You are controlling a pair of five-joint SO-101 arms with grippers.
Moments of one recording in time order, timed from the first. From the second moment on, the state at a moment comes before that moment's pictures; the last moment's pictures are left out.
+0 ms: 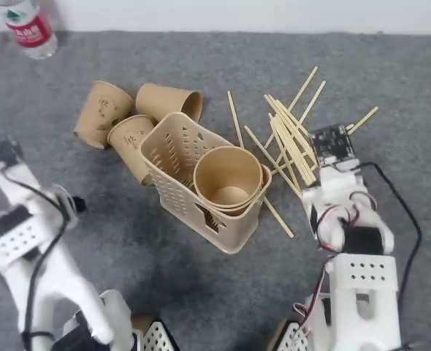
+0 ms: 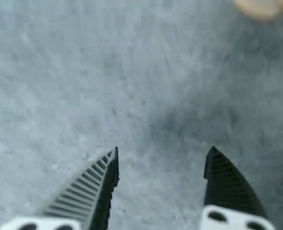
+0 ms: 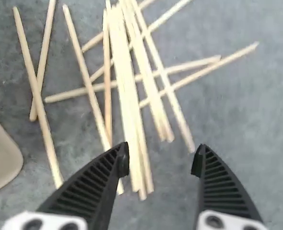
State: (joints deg) left arm -43.3 -31.0 55.7 54.8 -1.7; right arm -1.2 -56.2 60.7 50.4 20.0
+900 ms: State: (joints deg) left arm -41.1 -41.4 74.6 40.7 4.4; right arm -3.7 32.4 -19.5 81.0 29.8
